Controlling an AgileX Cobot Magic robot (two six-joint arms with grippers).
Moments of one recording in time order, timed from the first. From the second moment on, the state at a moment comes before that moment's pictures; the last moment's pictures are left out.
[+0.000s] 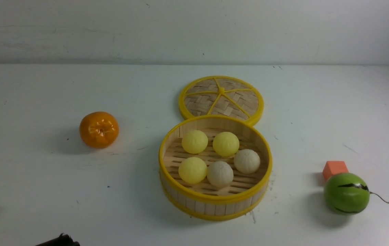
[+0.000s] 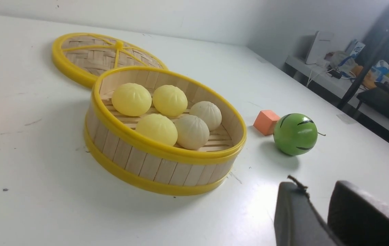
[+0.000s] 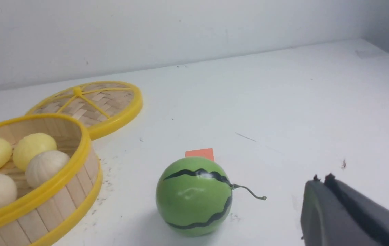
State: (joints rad) right arm 0.05 -0.01 0.02 -0.44 0.18 0.60; left arm -0.72 0.30 -0.10 -0.18 -0.05 -0.18
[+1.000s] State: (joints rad) right arm 0.04 -0.01 0.02 0.23 0.39 -0.20; left arm -0.72 0.30 -0.10 -0.18 -0.05 -0.18
